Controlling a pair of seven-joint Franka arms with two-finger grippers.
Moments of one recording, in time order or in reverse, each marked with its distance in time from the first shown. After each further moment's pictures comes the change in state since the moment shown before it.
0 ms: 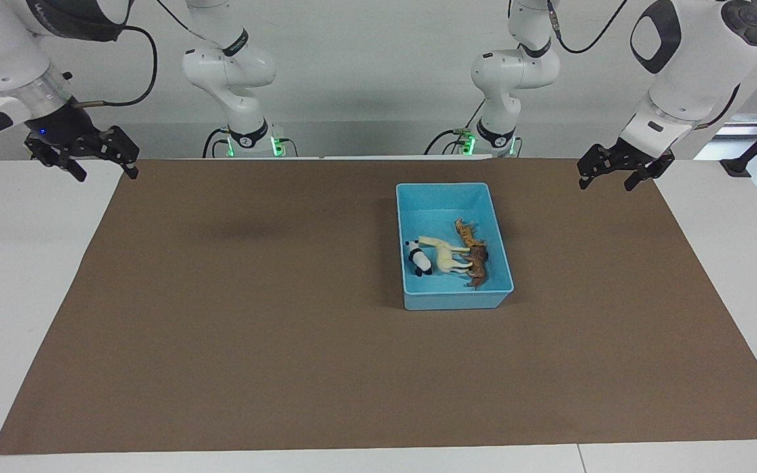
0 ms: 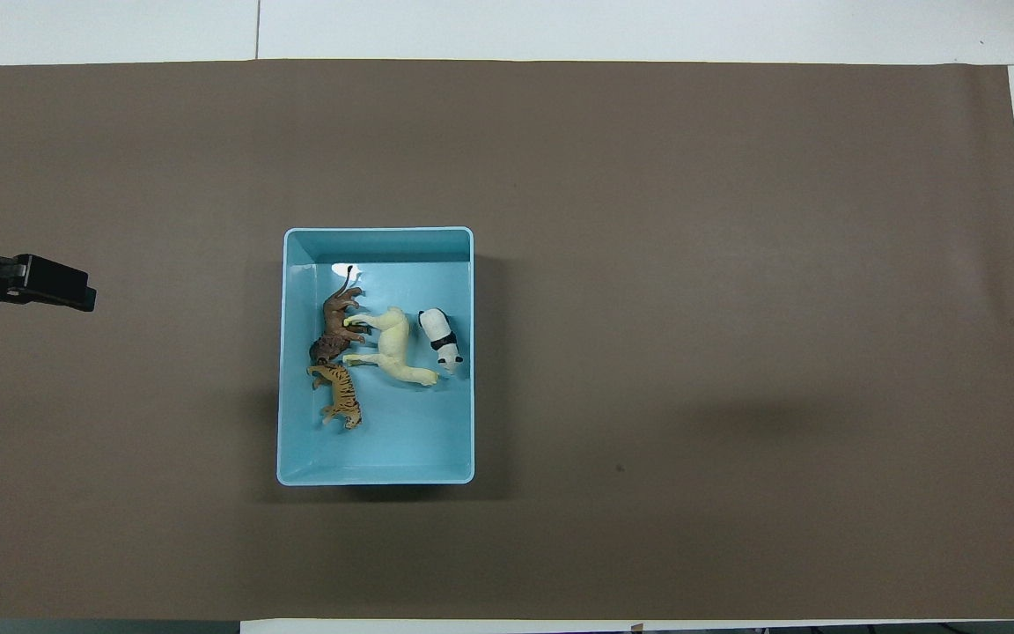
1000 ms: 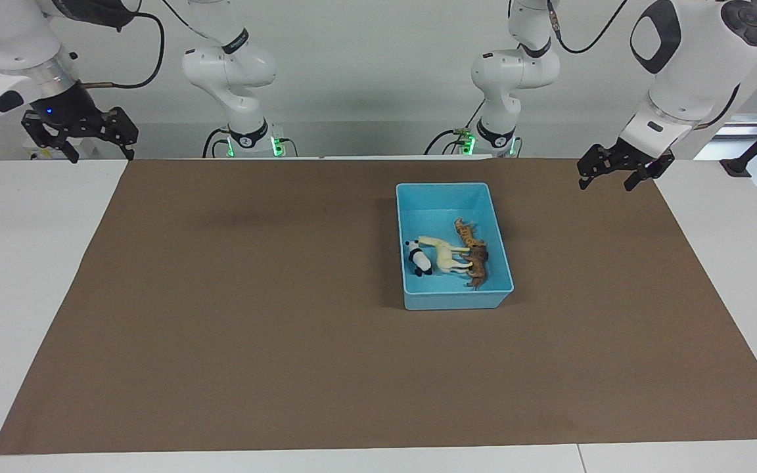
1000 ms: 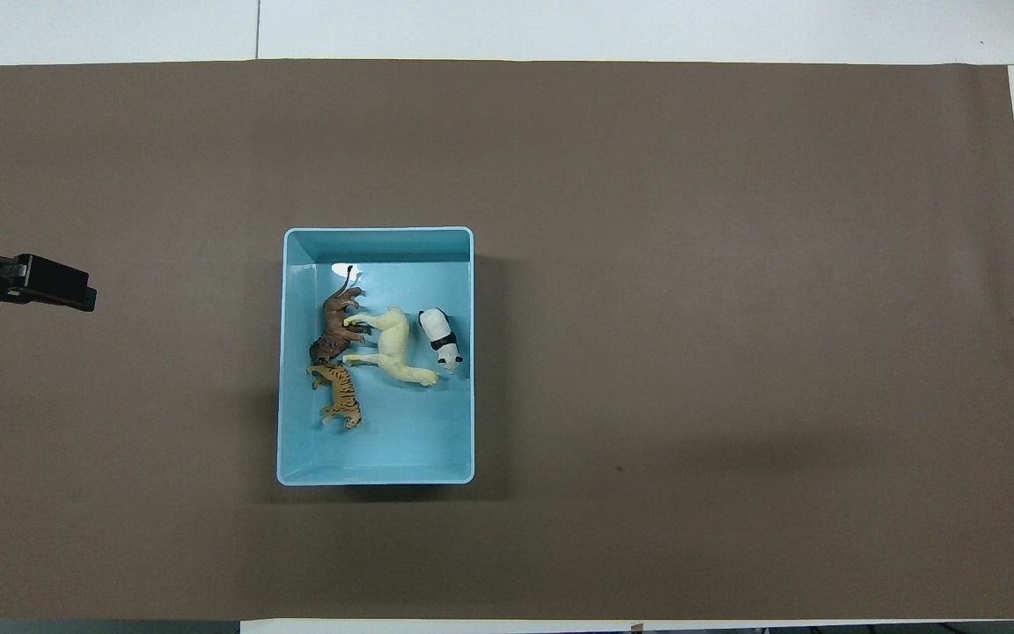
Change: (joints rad) left arm 0.000 0.000 -0.001 -0.001 0.000 0.001 0.000; right arm 0.000 -0.047 0.027 0.027 -0.071 -0.074 -0.060
